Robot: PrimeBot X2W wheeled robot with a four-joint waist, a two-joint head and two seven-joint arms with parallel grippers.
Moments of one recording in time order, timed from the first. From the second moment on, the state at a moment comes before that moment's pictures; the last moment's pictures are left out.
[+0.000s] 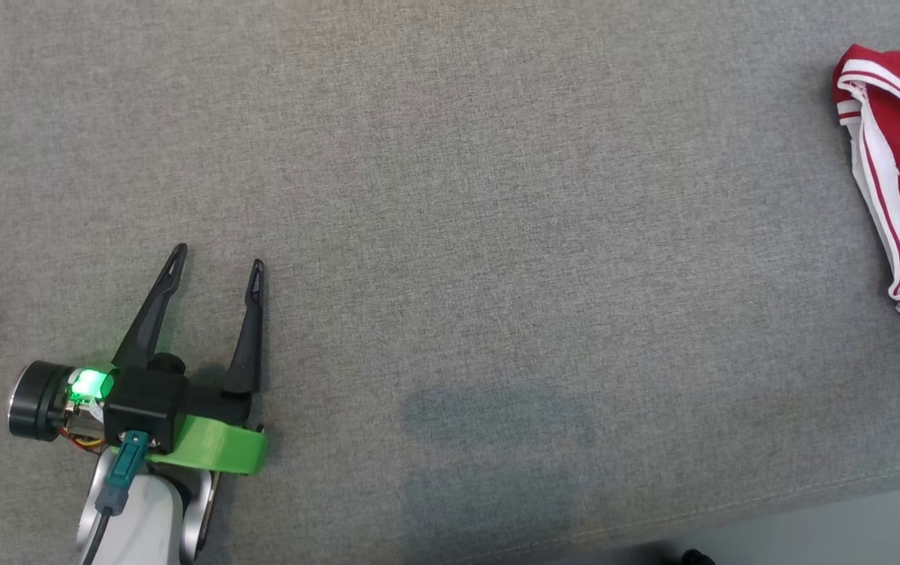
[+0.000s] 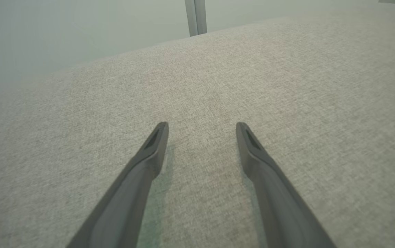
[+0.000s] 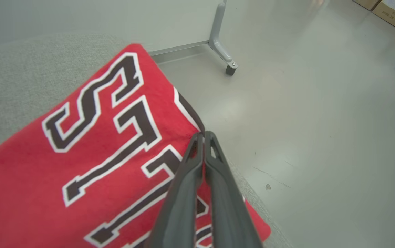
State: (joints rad) left arm -0.19 0.17 -0.13 0.07 0.00 -0.09 -0.26; right arm -1.03 -0.58 -0.33 1.27 0.15 0.13 -0.18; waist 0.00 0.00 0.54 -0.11
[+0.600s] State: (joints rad) left arm -0.10 0.11 -0.11 0.09 -0.07 -0.05 -0.26; right arm -0.90 -0.38 -0.44 0.90 -0.21 0.13 -0.26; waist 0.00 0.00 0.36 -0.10
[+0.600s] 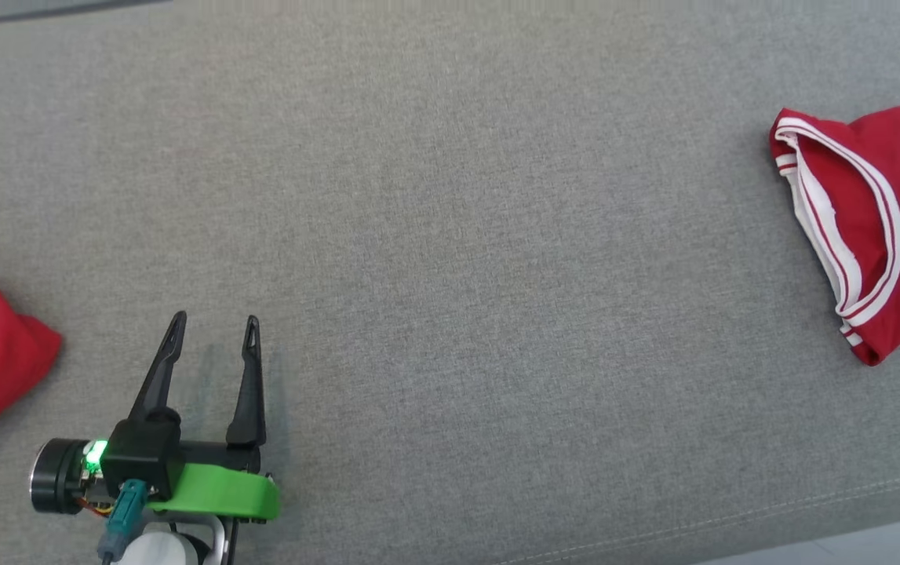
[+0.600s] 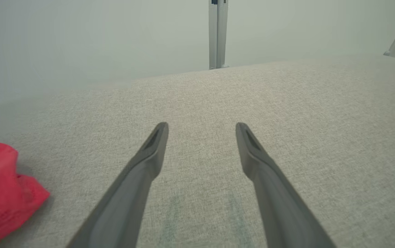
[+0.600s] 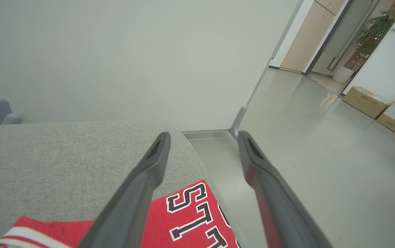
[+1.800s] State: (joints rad) left arm 0.11 0.05 0.07 0.18 -0.10 -0.07 -0.26; right arm 0.03 -0.05 -0.16 0.19 -0.03 0.13 -0.26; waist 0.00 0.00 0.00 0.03
